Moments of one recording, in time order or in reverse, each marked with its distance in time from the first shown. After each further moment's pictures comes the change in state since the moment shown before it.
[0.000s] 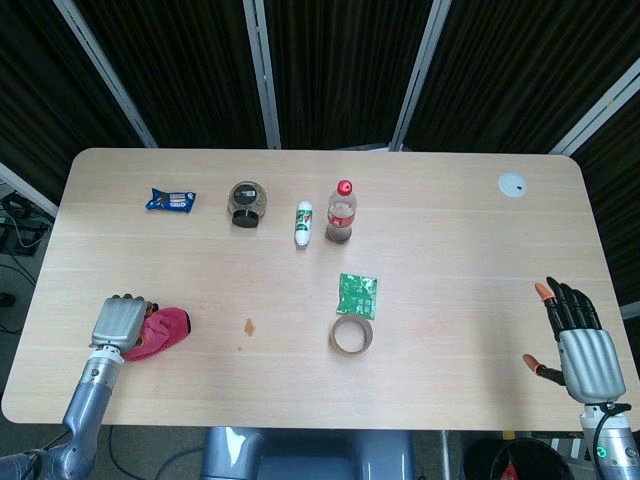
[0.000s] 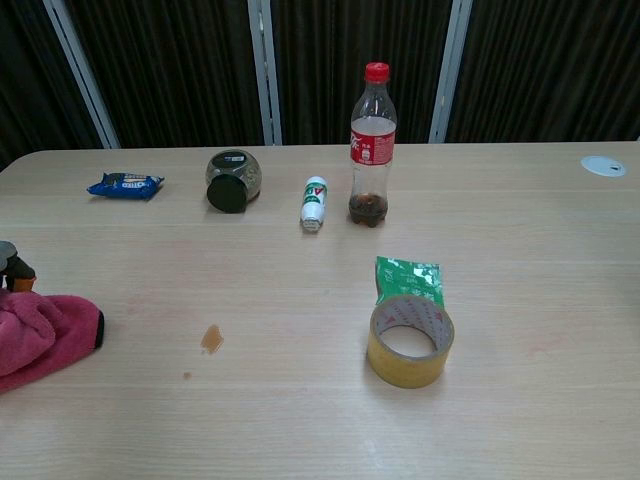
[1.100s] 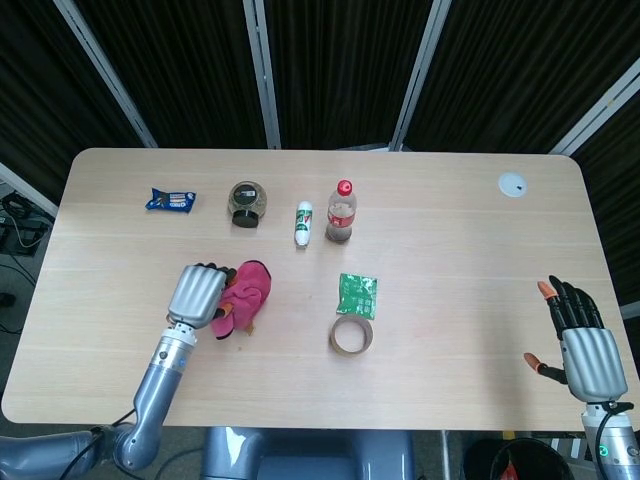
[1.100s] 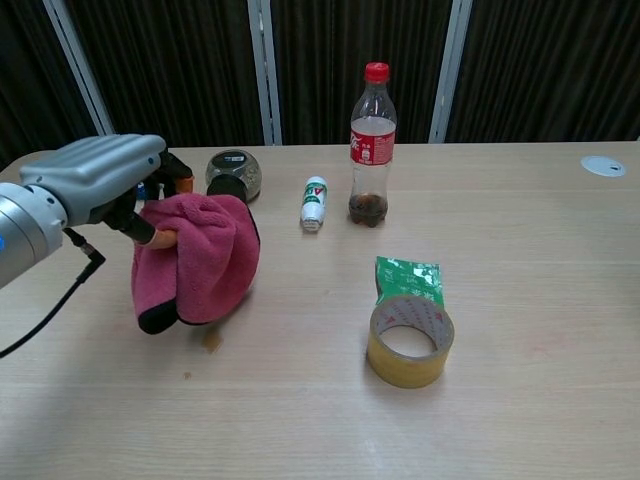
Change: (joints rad) left arm -0.152 -0.183 -0.152 -0.162 0.116 0.103 0.032; right arm 0.002 0.002 0.004 0.003 0.008 -0.005 0.024
